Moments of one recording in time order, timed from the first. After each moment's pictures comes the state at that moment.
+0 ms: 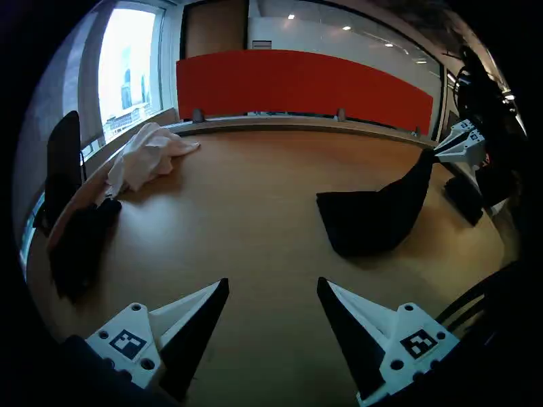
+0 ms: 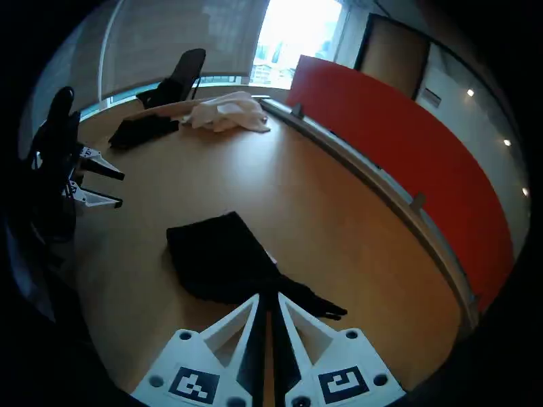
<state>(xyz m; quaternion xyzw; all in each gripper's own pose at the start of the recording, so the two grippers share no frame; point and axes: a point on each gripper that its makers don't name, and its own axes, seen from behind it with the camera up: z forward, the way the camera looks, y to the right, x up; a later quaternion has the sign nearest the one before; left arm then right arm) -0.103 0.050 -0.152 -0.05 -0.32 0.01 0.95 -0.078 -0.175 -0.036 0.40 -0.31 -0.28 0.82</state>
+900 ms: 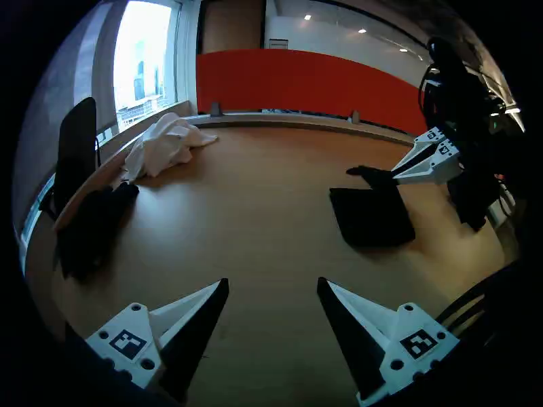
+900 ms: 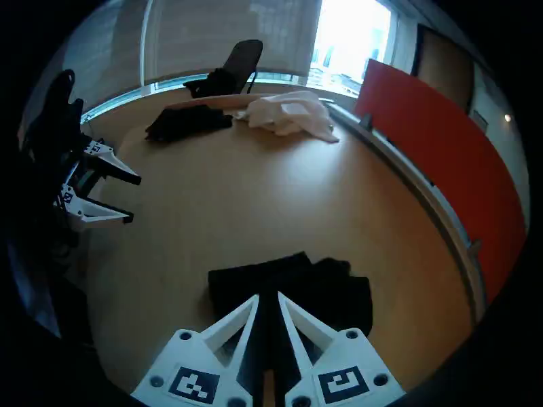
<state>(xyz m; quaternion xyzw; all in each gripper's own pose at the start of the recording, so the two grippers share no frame) -0.102 0.026 -0.181 -0.01 -0.33 -0.01 0.95 -0.131 -0.301 -0.050 0.51 -0.32 -0.29 0.74</state>
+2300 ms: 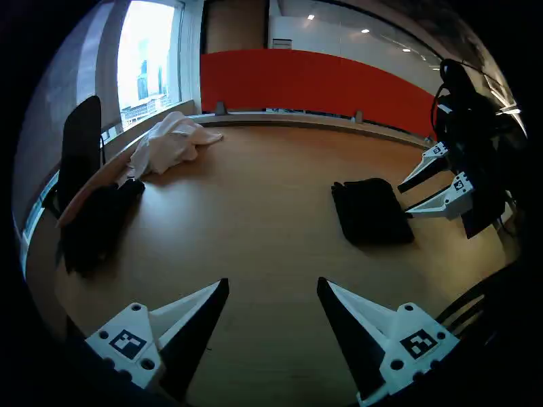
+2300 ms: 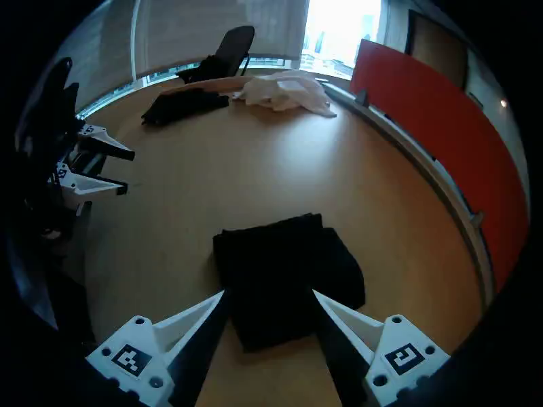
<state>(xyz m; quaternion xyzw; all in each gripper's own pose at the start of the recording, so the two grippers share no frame) -0.101 0.021 -0.191 0.00 -0.33 -0.01 0.94 -0.157 -0.263 -0.074 0.48 -0.36 -0.29 0.75</state>
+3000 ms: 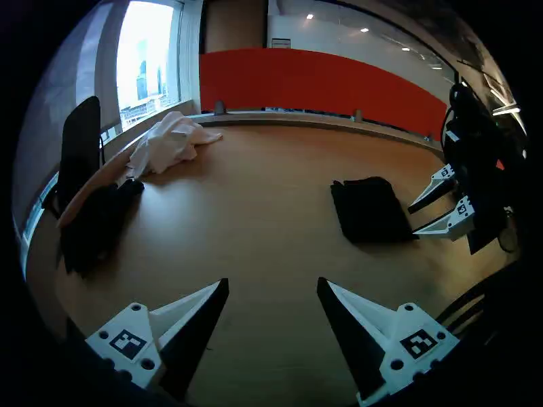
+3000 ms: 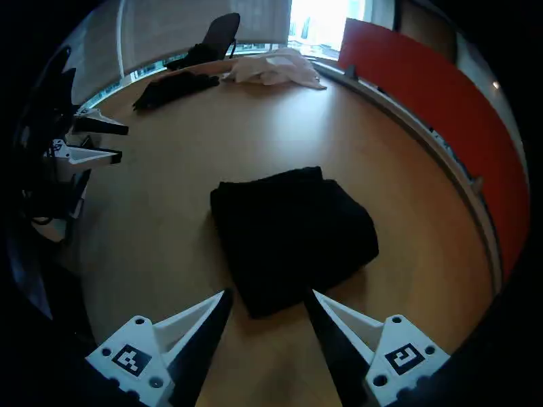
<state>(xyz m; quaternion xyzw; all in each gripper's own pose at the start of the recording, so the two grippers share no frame) -0.103 0.021 -0.192 0.00 -0.33 -0.01 0.94 -0.191 -0.225 -0.098 0.45 -0.40 -0.28 0.75</state>
